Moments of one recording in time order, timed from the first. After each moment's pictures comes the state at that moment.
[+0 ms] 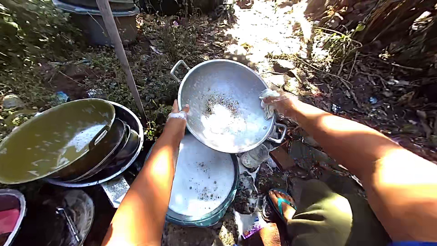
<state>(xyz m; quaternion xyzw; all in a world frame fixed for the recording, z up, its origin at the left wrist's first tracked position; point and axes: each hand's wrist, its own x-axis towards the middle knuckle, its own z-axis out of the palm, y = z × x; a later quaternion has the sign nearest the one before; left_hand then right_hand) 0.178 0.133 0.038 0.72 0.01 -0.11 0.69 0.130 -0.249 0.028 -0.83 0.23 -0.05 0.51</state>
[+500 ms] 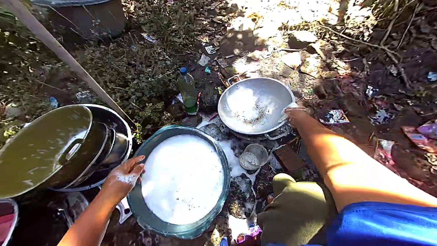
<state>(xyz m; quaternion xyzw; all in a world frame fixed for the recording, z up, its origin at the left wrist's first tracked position) 0.099 0.227 0.031 0.93 0.07 -0.21 0.29 0.131 -0.391 -0.126 -0.79 0.42 0.00 0.45</state>
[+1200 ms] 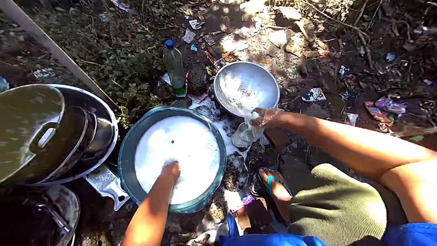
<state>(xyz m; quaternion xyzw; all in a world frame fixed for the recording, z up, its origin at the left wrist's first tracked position) 0.062 0.161 -0.140 0.87 -0.11 -0.48 -0.01 0.062 -0.276 -0.082 -0.92 0.11 0.24 0.29</state>
